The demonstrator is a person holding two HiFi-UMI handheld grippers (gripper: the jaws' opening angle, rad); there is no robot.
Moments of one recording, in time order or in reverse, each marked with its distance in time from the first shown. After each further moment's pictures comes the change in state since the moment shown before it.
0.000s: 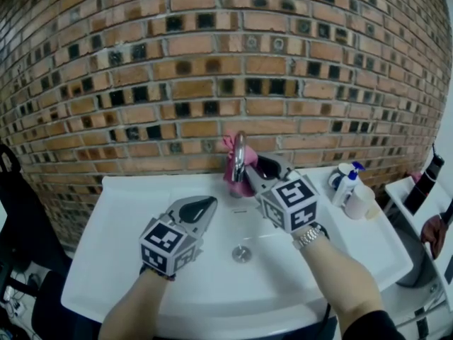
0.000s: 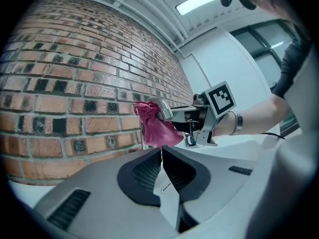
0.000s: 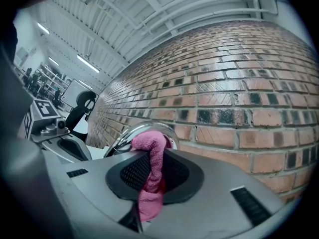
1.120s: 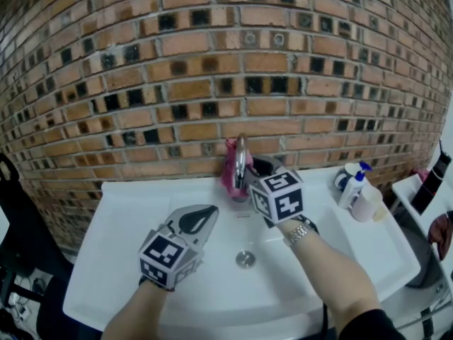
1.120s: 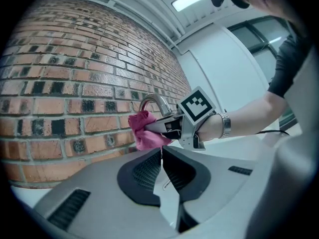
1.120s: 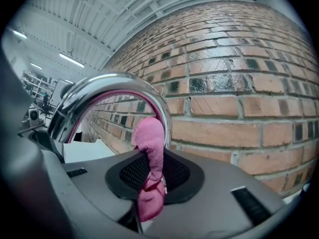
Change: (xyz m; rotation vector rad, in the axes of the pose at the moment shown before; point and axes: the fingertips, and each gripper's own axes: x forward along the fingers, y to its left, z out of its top) left arm 0.003 0.000 -0.007 0.056 0.023 -0.003; right arm 0.046 -0.024 -0.053 0.125 0.161 -0.059
